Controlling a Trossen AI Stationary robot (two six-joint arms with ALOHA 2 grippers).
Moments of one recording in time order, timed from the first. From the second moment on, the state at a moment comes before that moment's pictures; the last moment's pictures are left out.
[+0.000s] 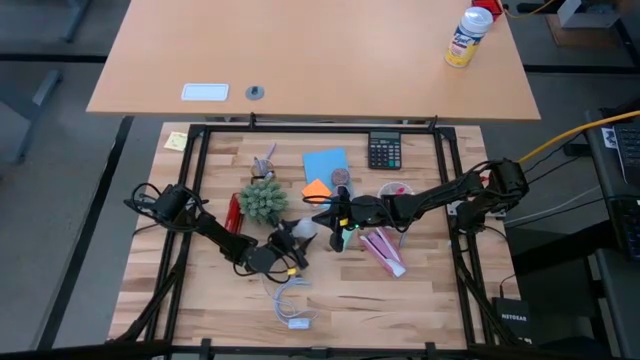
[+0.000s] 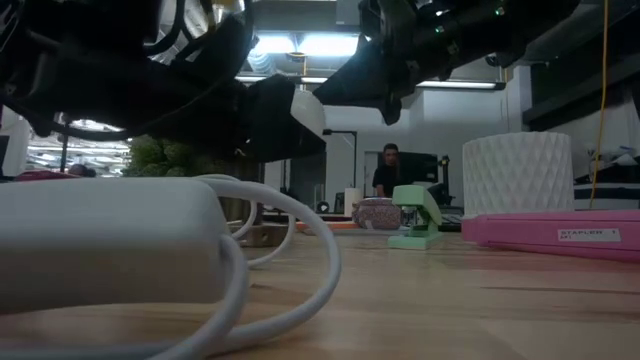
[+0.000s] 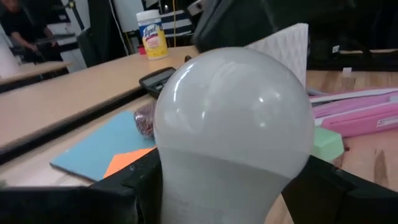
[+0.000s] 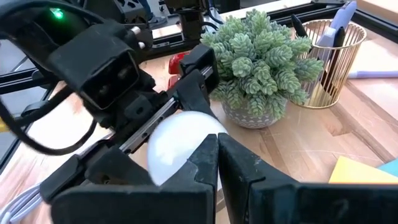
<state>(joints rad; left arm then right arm) -0.44 2.01 0.70 1.12 -1.11 -0.04 0.12 1.65 0.86 0.43 0.16 0.26</state>
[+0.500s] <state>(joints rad) -0.46 2.01 0.75 1.12 -1.11 0.08 0.12 1.65 0.86 0.43 0.16 0.26</state>
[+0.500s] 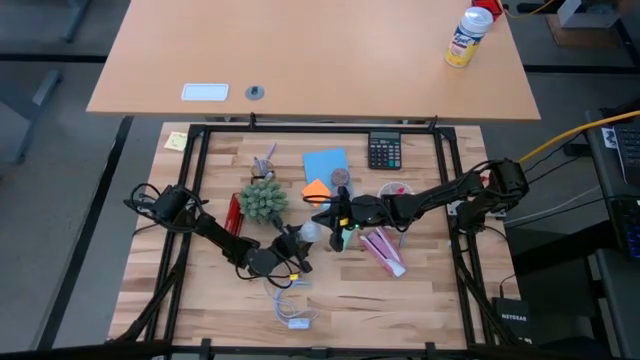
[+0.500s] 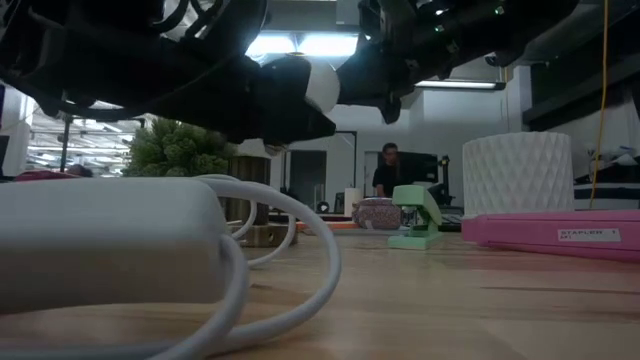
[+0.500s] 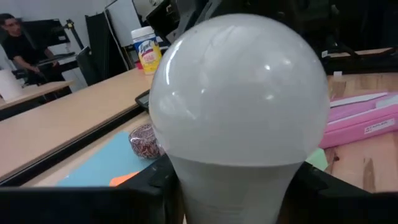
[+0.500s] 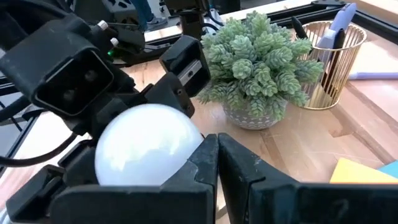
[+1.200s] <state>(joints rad) -0.59 1.93 0.75 1.43 -1.46 0.42 0.20 1.66 0.86 0.39 0.15 0.32</state>
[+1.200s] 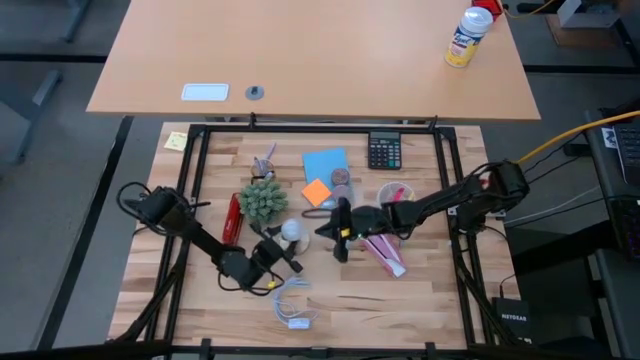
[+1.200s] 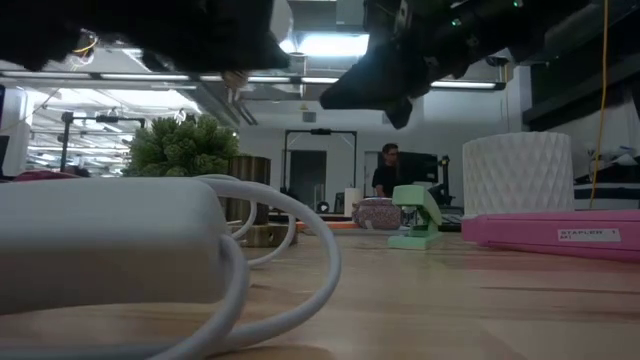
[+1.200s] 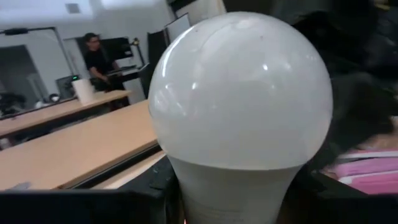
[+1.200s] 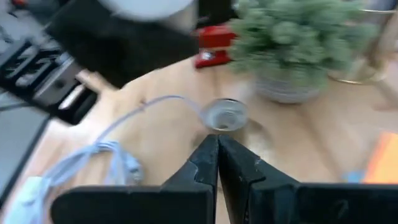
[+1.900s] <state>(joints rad) -0.71 1.90 0.75 1.45 -1.57 0.41 0.21 1.94 1.08 0.47 0.19 0.33</state>
